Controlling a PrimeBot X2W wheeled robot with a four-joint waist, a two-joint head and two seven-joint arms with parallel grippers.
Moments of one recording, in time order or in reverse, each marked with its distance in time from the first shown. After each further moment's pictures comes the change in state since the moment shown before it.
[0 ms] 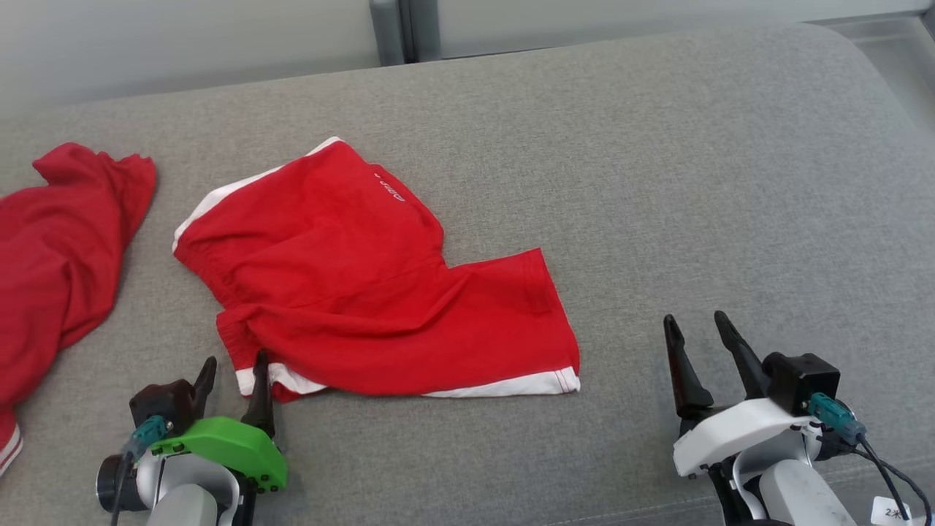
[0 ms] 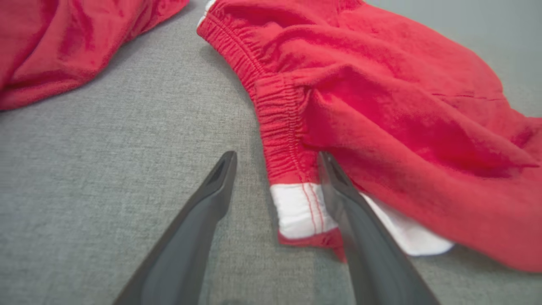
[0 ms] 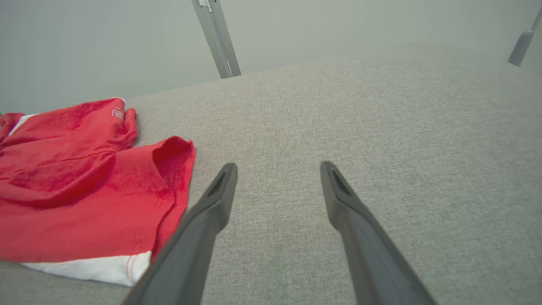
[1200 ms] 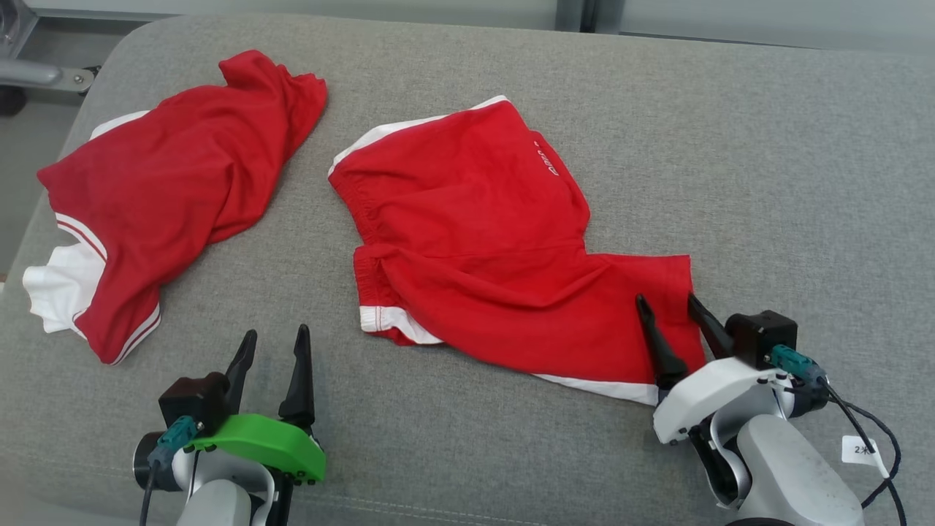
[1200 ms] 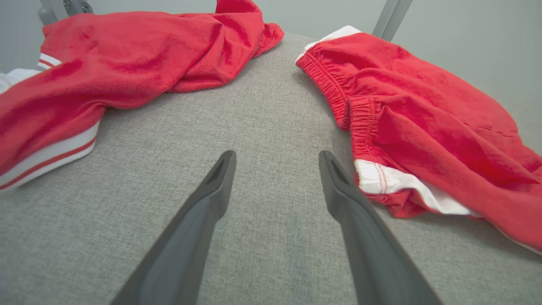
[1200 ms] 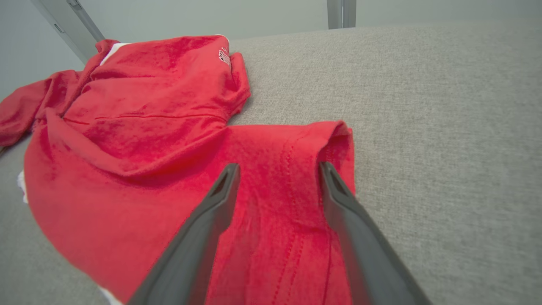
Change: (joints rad) left arm 0.085 -0.058 -0.030 -0.235 0.010 -0.022 0.000; right arm -0.175 -0.048 0.140 0.207 0.063 0.000 0.000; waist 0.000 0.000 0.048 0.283
